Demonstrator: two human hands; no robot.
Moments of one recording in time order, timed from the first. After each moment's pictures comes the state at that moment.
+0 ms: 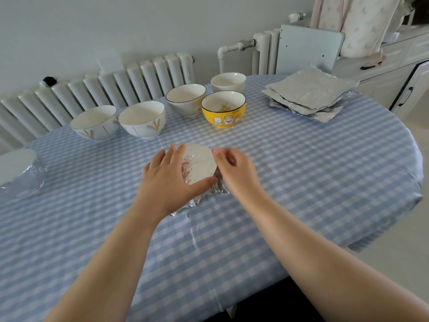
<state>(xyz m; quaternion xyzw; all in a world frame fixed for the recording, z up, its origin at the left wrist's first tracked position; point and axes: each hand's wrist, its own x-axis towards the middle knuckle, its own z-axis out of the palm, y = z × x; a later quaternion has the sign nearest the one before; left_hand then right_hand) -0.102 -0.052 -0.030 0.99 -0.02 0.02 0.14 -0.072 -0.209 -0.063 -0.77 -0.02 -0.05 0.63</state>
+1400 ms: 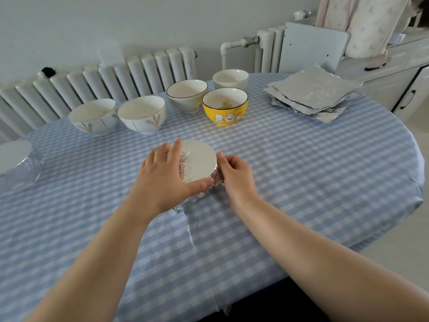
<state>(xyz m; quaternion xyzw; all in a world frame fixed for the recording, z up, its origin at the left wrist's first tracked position) -0.096 -0.043 -0.035 0.99 -0.02 0.02 0.12 -0.068 -0.193 -0.086 -0.66 0.11 0.00 0.74</state>
